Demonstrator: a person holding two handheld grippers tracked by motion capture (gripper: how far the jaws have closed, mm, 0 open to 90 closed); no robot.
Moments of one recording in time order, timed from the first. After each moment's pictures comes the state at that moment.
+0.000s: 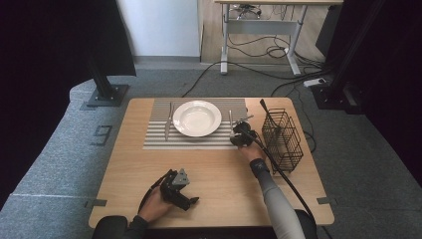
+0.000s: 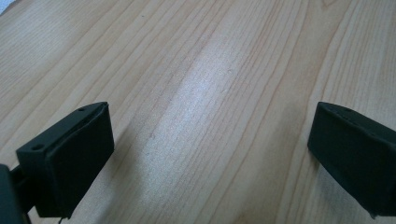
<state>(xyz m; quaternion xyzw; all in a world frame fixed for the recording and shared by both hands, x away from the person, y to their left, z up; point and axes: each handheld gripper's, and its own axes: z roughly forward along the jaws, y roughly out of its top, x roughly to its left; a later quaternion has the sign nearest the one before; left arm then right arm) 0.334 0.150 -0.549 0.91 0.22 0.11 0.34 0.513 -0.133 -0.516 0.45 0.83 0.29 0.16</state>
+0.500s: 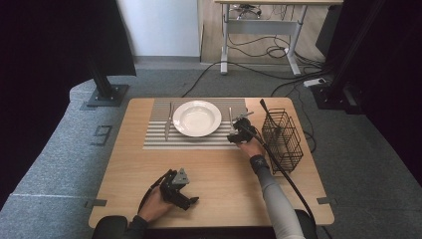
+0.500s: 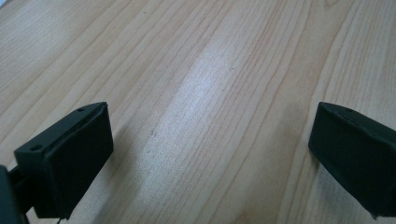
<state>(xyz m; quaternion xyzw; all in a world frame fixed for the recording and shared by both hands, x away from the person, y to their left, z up) 0.336 0.152 -0.549 0.91 0.23 0.10 0.34 0.524 -0.133 -0.511 0.45 0.82 0.31 0.16</state>
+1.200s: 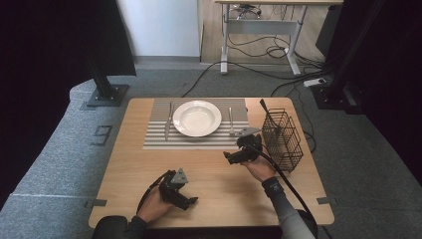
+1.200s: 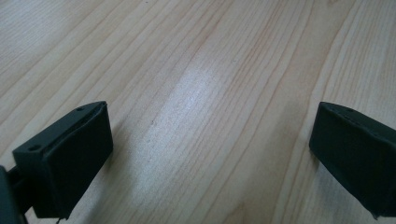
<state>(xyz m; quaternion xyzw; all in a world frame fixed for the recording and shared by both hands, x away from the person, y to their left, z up) 0.335 0.155 -0.549 0.91 0.24 0.09 0.34 0.421 -0.138 -0.473 0.37 0.83 0.37 0.19</state>
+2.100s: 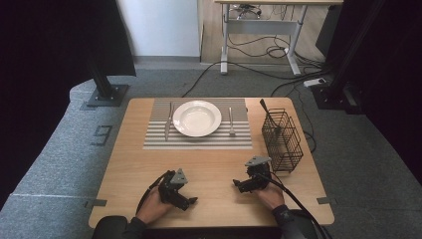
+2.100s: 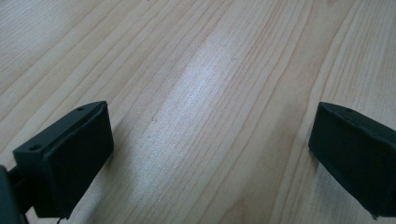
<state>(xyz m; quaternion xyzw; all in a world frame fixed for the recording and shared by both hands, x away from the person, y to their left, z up) 0.334 0.156 -0.549 0.90 0.25 0.09 0.34 0.370 -0.172 -0.553 0.38 0.84 0.35 0.15</state>
